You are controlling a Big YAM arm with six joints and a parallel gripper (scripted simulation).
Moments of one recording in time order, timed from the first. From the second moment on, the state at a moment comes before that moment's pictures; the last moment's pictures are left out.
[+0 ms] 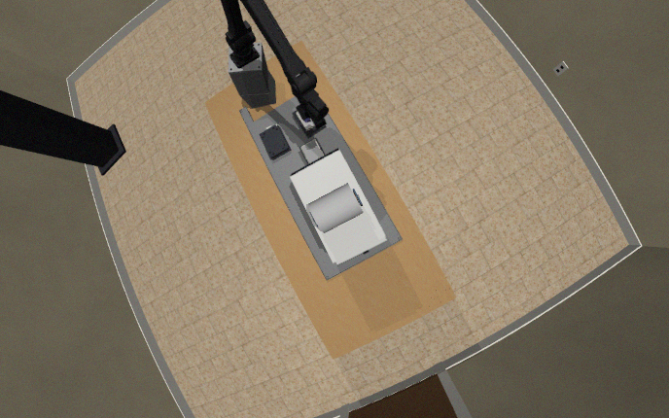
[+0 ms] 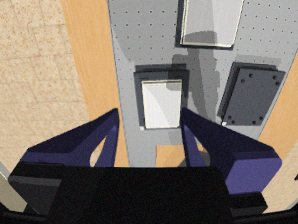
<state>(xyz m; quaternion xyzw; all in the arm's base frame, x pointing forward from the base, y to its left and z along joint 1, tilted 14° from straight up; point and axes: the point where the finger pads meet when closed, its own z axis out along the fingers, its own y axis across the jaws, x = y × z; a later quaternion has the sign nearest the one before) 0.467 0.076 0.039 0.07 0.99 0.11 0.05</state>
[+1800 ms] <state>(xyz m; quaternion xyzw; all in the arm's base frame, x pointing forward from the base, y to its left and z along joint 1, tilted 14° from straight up) 0.351 -0.040 -0.011 0.06 0.99 0.11 0.05</state>
